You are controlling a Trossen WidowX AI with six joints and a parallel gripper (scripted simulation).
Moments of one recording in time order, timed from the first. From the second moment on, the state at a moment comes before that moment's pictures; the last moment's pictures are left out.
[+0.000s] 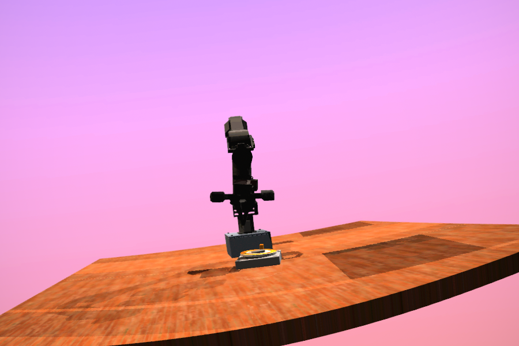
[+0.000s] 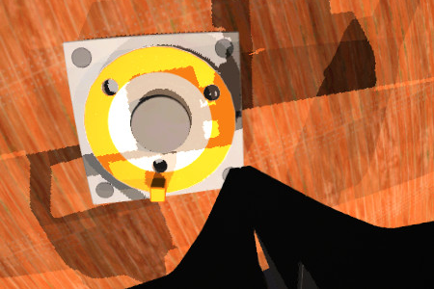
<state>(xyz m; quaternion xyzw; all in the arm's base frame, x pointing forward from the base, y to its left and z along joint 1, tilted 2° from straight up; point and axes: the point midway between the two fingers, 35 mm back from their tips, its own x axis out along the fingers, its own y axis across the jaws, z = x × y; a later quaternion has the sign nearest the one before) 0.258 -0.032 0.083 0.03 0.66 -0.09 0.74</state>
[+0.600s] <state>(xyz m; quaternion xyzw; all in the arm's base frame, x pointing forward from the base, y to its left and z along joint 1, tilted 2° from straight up) 0.241 0.032 0.024 0.00 0.70 0.02 0.72</state>
